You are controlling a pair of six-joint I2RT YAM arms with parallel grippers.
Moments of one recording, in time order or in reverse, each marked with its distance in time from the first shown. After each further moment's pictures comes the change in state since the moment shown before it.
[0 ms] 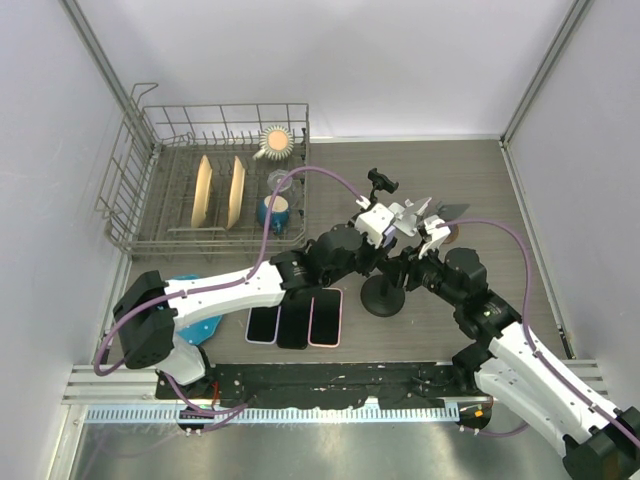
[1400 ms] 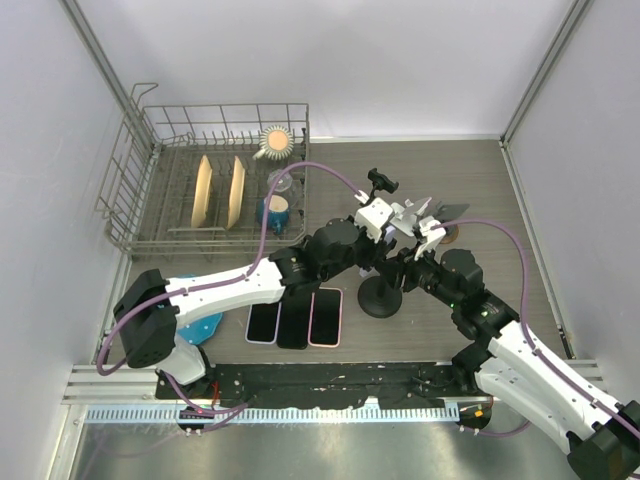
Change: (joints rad) left arm 0.032 0.008 -0.002 0.065 0.050 0.027; right arm 0.053 0.015 0.000 0.018 0.045 -0.015
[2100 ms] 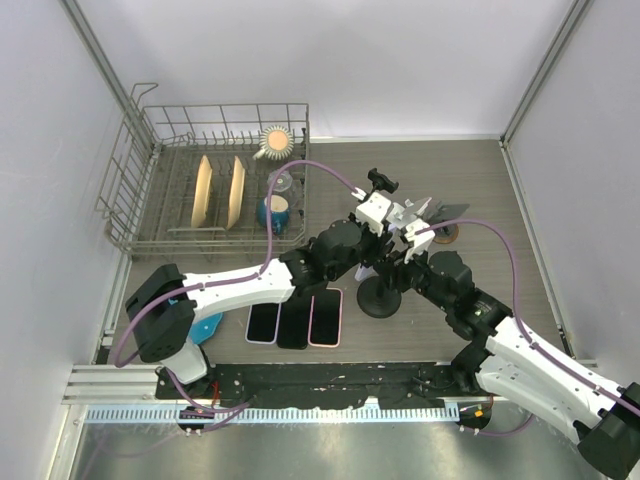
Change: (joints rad) left arm 0.002 0.069 -0.014 0.183 -0.058 -0.061; right arm 0.130 0.051 0.019 0.007 0.170 -0.101
